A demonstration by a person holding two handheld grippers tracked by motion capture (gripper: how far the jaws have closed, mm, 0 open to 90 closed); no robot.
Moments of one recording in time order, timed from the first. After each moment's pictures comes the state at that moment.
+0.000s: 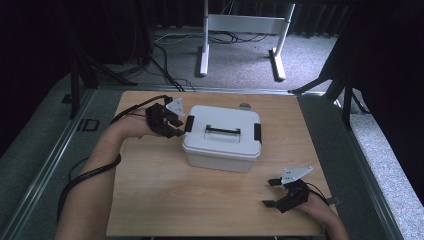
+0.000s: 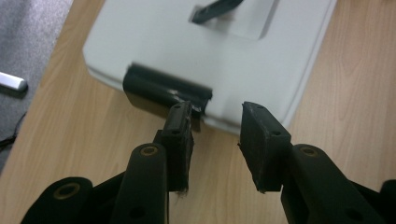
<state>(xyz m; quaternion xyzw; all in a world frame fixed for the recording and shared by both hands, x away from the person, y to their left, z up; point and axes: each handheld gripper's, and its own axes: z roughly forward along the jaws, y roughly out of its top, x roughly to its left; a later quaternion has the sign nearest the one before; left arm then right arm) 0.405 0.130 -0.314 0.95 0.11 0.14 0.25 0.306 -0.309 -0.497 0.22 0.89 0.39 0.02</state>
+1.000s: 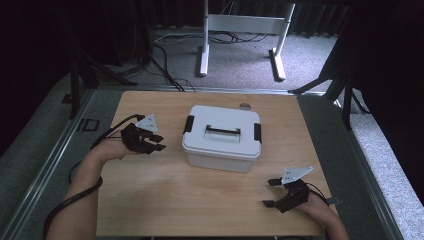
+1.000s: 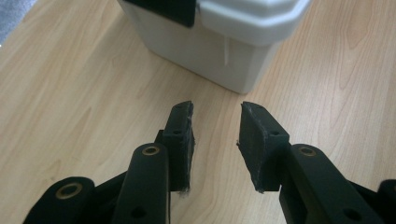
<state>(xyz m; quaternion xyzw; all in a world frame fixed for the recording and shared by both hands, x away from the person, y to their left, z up) 0.380 0.196 -0.373 0.93 0.18 0.12 0.30 0.305 -0.309 -0.496 0.22 0.89 0.39 0.02</state>
